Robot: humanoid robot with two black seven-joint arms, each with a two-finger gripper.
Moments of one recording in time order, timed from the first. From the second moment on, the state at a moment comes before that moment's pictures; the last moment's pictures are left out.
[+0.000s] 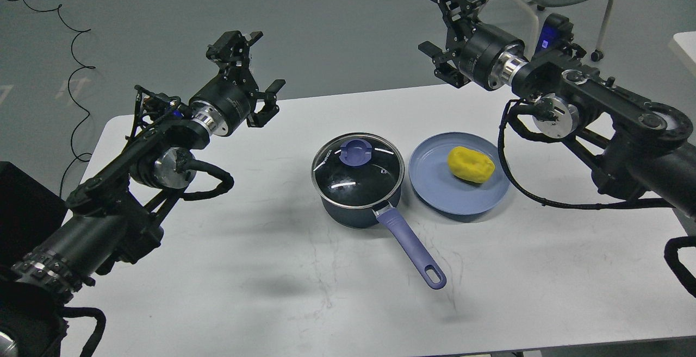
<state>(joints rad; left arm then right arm) -0.83 0.33 -0.70 -0.94 0.22 -0.13 -0.12 0.85 -0.31 0.76 1.06 -0.50 0.06 0.05</state>
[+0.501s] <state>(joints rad) -0.83 0.36 -0.71 -0.94 0.21 -0.14 -0.14 0.82 -0.29 0.83 0.99 -0.50 0.13 0.04</state>
